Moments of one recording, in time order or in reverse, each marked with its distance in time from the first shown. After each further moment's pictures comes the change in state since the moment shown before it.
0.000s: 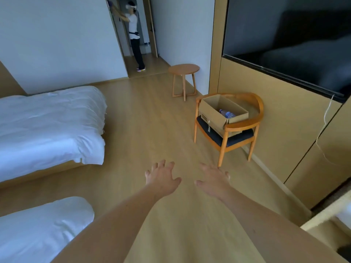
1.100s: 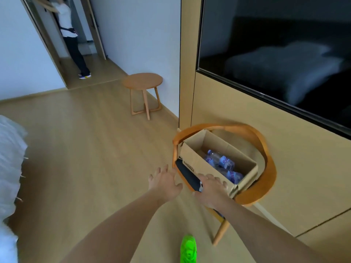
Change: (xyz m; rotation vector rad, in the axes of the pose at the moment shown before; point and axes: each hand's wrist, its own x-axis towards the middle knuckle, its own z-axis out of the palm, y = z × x) left_hand 0.679 0.048 -0.076 -0.028 -0.095 0.324; right_hand 0.604 0.015 -0.148 -0.019 0.027 0.256
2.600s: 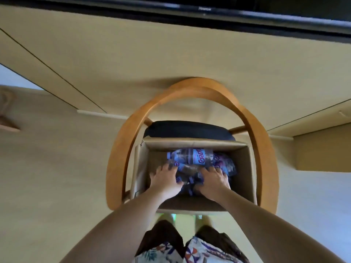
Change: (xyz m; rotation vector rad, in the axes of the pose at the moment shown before) left_hand 0.507 0.116 0.144 0.338 -0.752 0.577; right_hand 0.357 0.159 0.036 0.455 -0.309 0.781
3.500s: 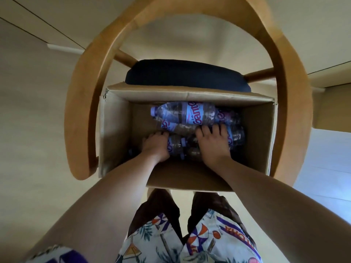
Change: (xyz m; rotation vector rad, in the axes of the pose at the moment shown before) left_hand 0.089 -0.016 0.092 0.083 -0.230 -0.114; right_hand 0.081 0.049 0.079 -0.421 0.177 -0.249
